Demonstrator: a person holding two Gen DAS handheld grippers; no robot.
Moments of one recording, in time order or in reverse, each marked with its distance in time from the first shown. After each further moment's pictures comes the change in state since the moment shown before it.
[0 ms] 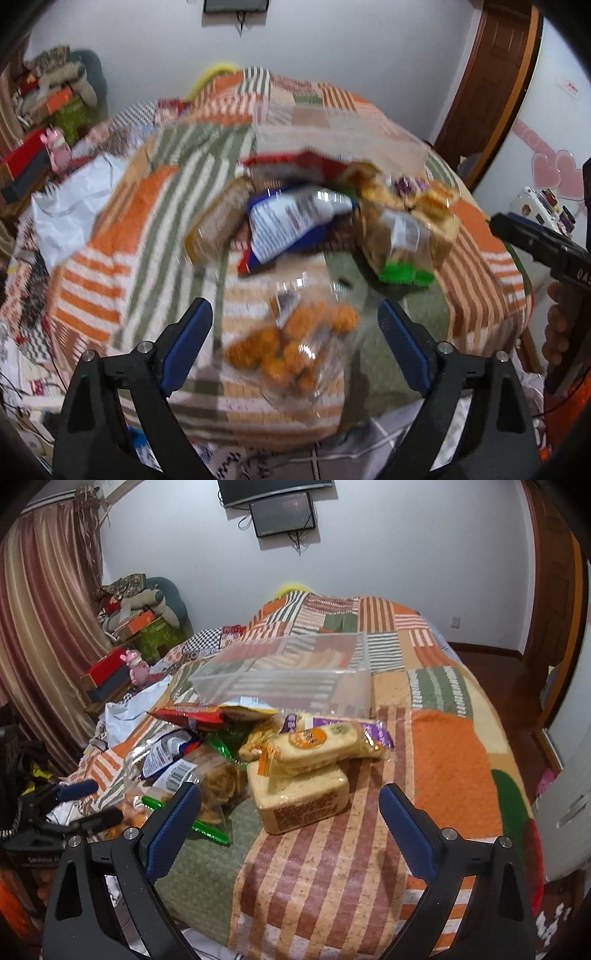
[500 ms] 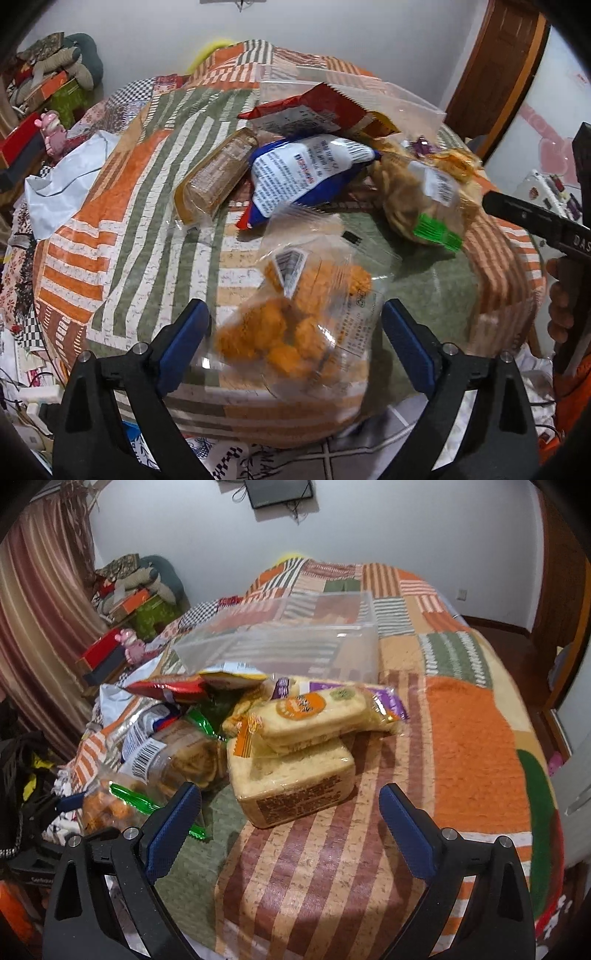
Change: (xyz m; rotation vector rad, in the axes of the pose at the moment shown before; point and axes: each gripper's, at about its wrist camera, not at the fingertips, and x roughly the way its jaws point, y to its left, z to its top) left arm 0.030 0.006 -0.016 0.003 0.076 0.026; right arm 0.038 -0.008 -0.005 0.018 0.122 0.023
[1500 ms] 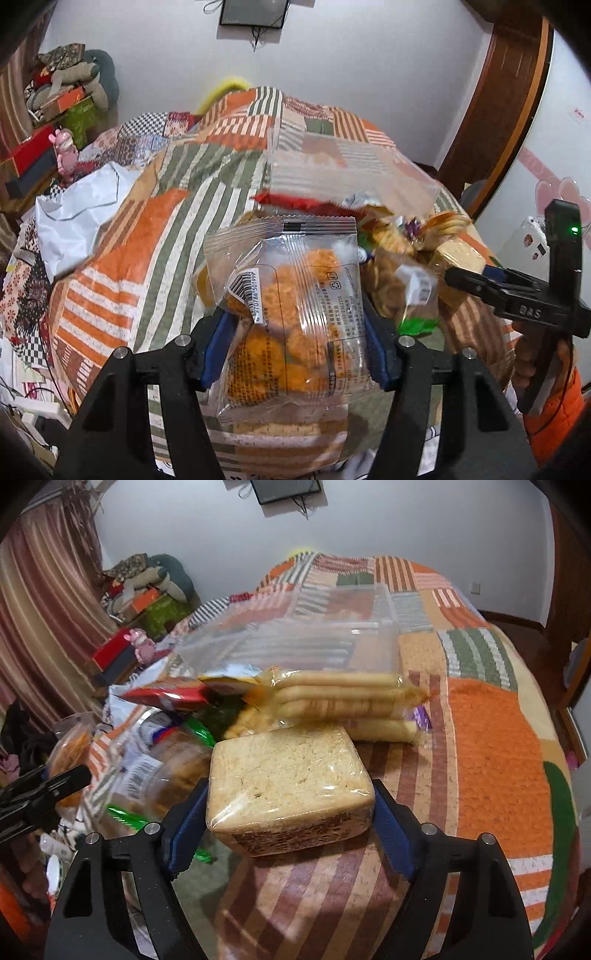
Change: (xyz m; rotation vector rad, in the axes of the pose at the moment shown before) left arm -0.039 0.006 0.043 -0.051 -0.186 -0.016; right arm 0.000 0.000 0.009 0.004 0.000 0.070
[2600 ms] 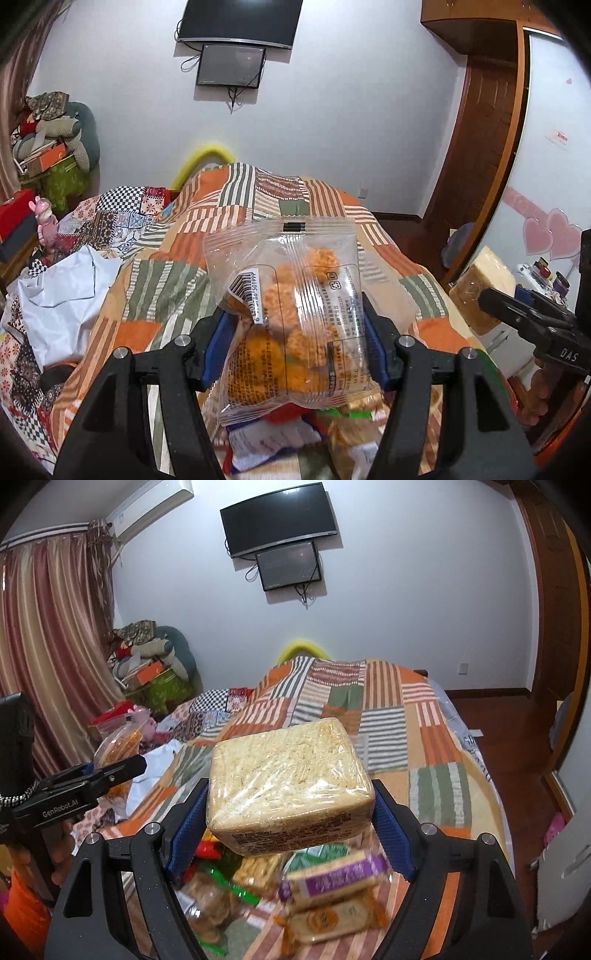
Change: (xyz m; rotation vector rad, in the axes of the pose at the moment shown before) left arm 0.014 -0.031 0.126 0.050 -0.211 -0.053; right arm -0.051 -0.004 0.083 -0.044 -0.324 -0.039
